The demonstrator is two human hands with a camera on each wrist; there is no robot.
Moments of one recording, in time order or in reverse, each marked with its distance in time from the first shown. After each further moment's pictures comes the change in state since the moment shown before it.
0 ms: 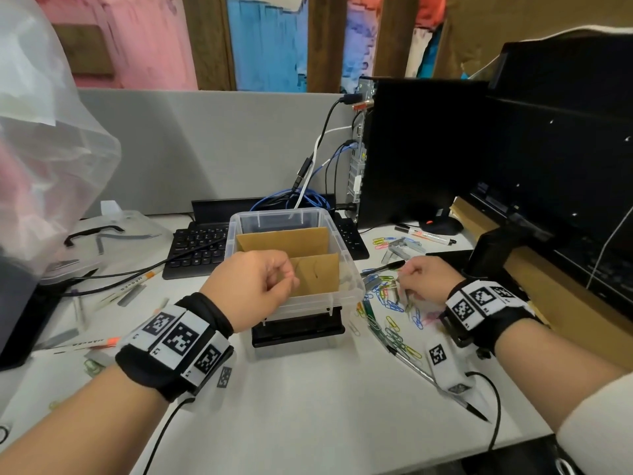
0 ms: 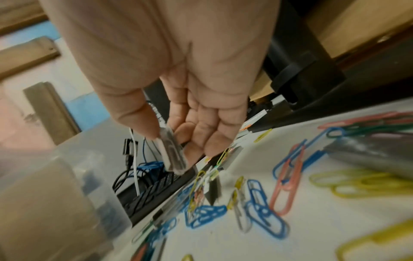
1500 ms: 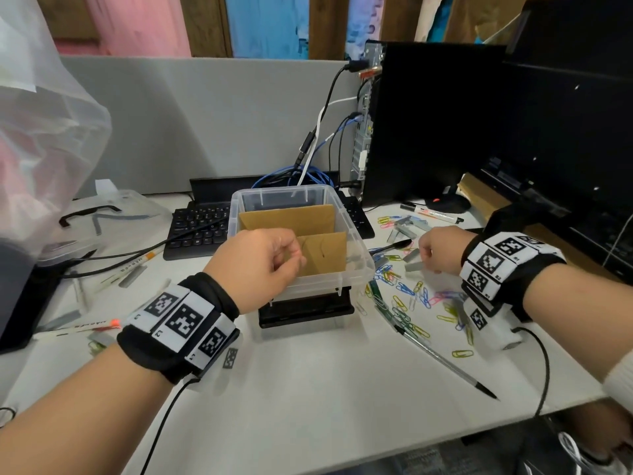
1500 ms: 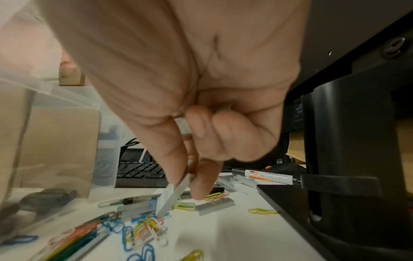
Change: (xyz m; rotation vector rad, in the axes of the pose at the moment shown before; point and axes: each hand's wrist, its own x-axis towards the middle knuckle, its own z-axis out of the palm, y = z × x) left_hand 0.001 0.000 -0.001 0.003 0.008 0.027; right_hand 0.010 -0.028 -0.017 -1.086 -0.201 -0.077
